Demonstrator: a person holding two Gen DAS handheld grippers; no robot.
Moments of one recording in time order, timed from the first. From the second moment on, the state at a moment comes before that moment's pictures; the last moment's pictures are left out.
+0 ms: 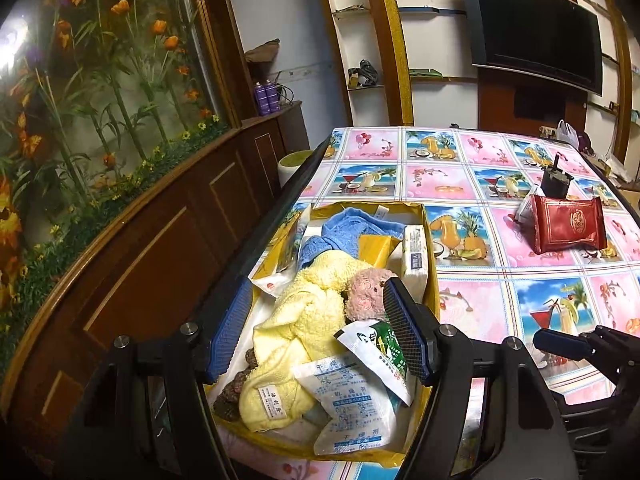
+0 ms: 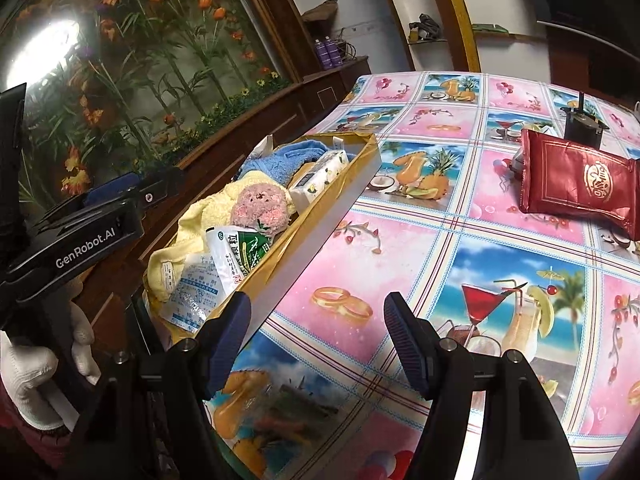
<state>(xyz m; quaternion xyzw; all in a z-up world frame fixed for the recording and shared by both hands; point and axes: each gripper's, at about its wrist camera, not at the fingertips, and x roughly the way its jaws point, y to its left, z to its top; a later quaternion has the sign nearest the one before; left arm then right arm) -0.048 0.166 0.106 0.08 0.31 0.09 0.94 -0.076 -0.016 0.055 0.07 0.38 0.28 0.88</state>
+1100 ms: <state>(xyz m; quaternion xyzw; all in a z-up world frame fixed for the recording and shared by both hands) -0.064 0.172 0.090 0.01 0.34 -0.03 0.94 -0.058 -0.053 0.064 0.05 0.39 0.21 0.90</state>
